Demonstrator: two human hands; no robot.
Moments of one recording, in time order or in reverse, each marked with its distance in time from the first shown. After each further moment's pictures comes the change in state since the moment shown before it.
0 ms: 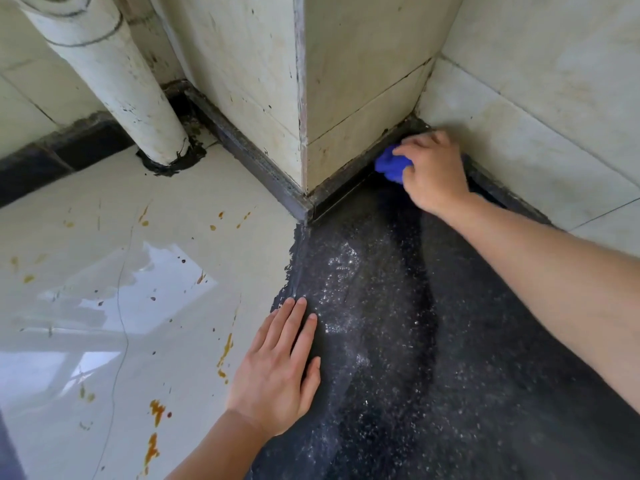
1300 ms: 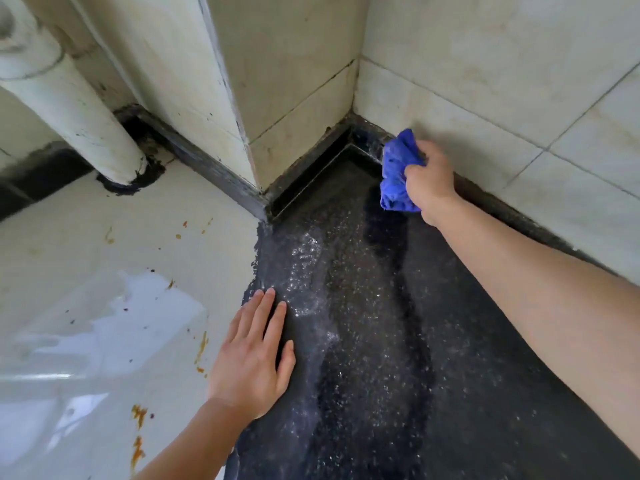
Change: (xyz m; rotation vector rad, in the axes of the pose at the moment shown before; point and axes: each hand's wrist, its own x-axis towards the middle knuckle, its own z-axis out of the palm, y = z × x) left_hand -0.001 0.003 -0.003 -0.006 0.002 -0.007; right_hand -0.065 0.017 -0.030 0.918 0.167 0.767
